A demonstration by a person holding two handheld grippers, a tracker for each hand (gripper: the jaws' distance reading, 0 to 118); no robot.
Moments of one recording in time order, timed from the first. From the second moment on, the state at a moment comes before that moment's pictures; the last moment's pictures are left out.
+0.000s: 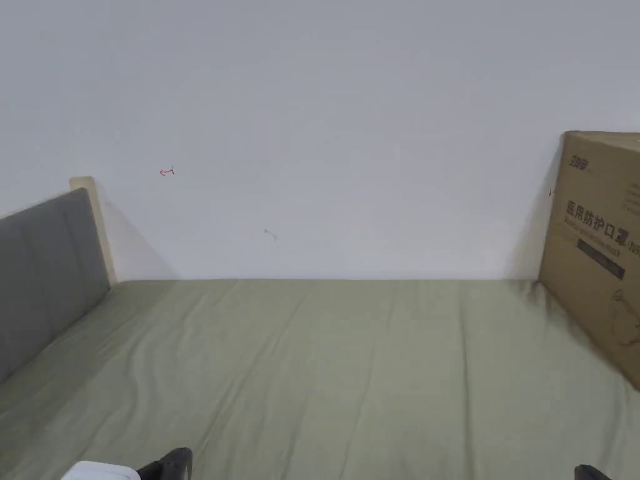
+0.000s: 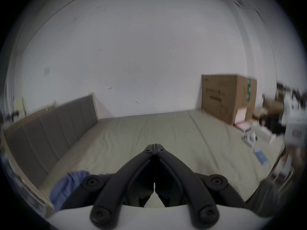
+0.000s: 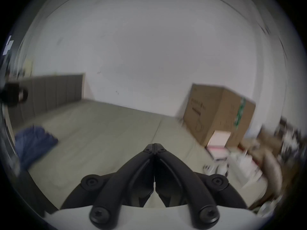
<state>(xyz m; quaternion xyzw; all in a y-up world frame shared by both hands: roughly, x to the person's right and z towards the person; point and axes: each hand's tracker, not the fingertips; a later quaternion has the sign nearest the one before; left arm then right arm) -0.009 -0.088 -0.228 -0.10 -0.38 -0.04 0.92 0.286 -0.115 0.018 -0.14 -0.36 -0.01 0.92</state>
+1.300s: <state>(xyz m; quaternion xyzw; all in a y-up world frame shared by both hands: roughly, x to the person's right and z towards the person) -0.160 -0.122 -0.315 -0.25 -0.27 -0.03 0.93 0.198 -0.121 -0.090 -0.13 -0.16 -0.01 0.98</state>
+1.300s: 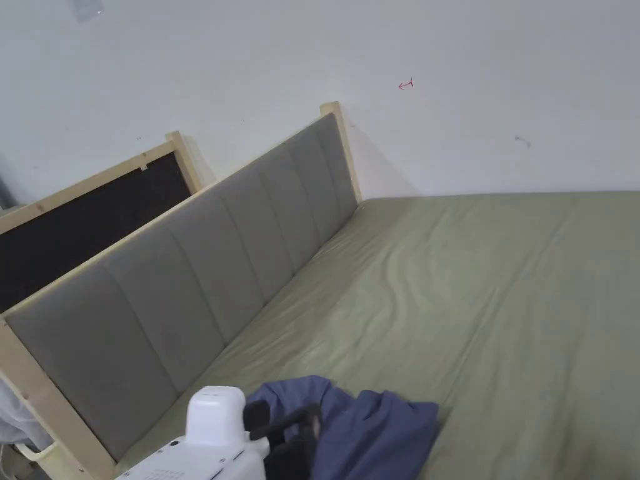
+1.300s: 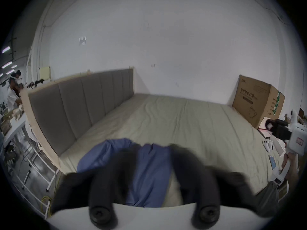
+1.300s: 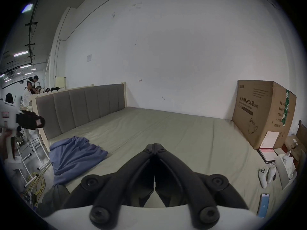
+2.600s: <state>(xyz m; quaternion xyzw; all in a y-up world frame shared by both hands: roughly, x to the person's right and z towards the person) -0.054 -0.011 -0.533 -0.24 -0.25 -0.07 0.93 0.246 -0.158 -0.033 -0.22 -0.29 -0.10 0.92</state>
